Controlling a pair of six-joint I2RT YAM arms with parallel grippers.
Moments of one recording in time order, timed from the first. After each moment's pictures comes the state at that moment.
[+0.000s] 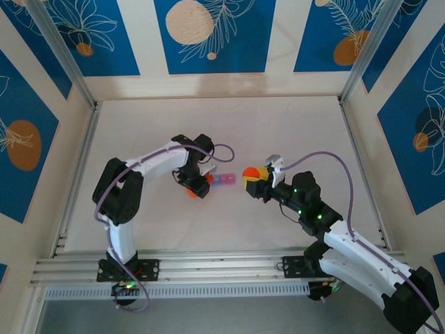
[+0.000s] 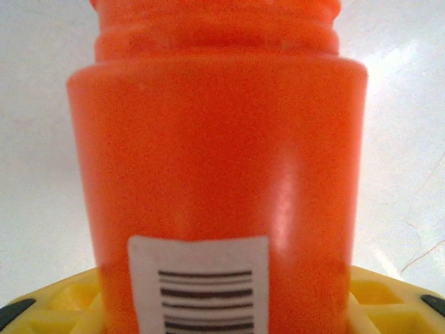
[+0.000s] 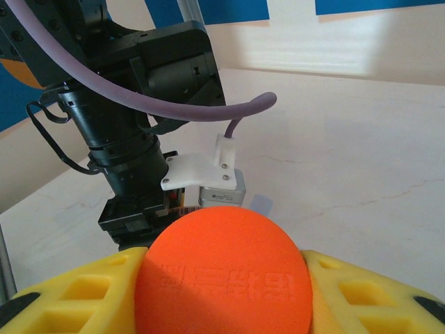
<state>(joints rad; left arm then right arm) -0.64 1.89 1.42 -1.12 0.11 0.03 0.61 0.73 0.42 0.11 -0.23 0.24</state>
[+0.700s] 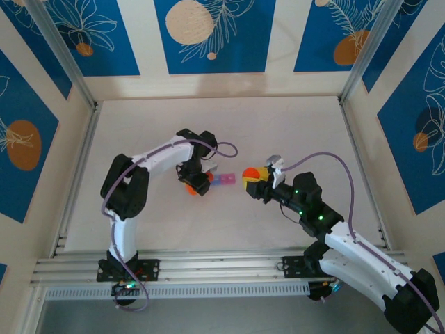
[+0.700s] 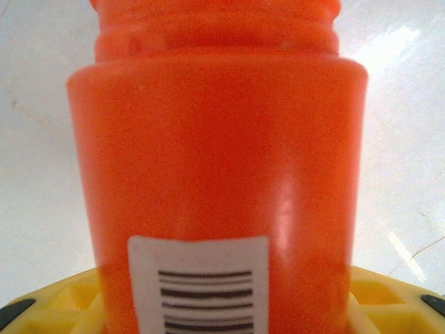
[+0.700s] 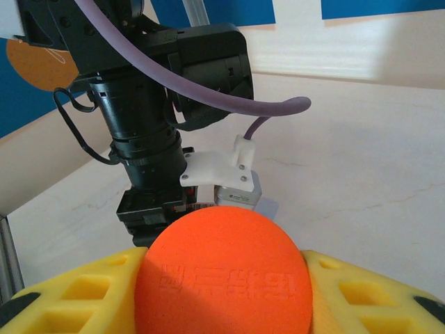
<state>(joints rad) -0.64 1.98 1.55 -1.25 0.07 0.06 0.62 0.71 0.42 0.10 -0.24 0.24</state>
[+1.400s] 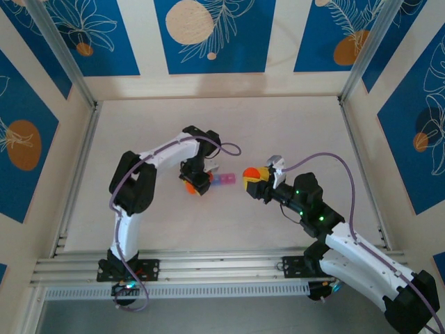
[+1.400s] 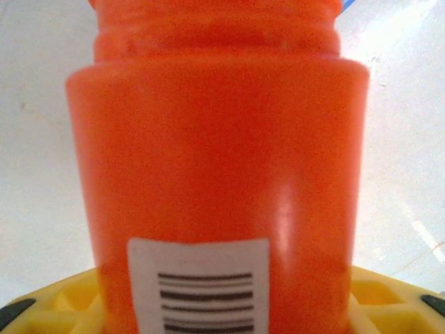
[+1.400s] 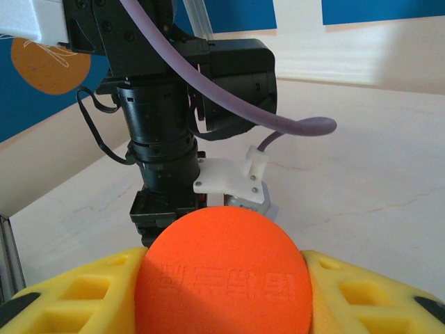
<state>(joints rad) -0.65 2.06 1.66 -1.35 0.03 0.09 0.62 0.69 0.42 0.10 -0.24 0.24</state>
